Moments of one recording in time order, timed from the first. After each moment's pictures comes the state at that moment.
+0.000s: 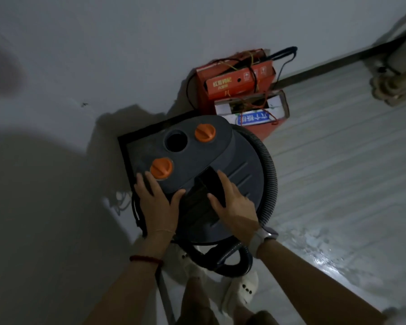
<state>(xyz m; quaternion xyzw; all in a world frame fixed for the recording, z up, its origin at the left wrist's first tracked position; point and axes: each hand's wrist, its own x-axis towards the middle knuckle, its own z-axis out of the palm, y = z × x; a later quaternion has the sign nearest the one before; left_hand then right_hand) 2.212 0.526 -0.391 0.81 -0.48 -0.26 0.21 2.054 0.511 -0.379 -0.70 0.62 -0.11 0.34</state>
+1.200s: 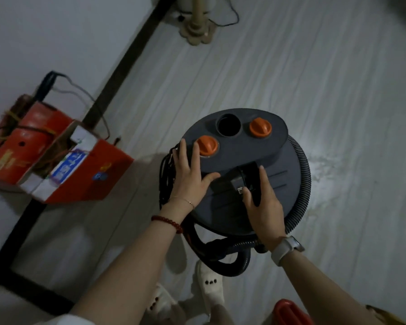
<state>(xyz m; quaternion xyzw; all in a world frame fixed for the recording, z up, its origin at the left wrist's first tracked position) 1.750 0.483 -0.403 0.39 -0.83 -0.39 0.00 1.669 0.634 -0.374 -0.25 0.90 -0.28 0.22</state>
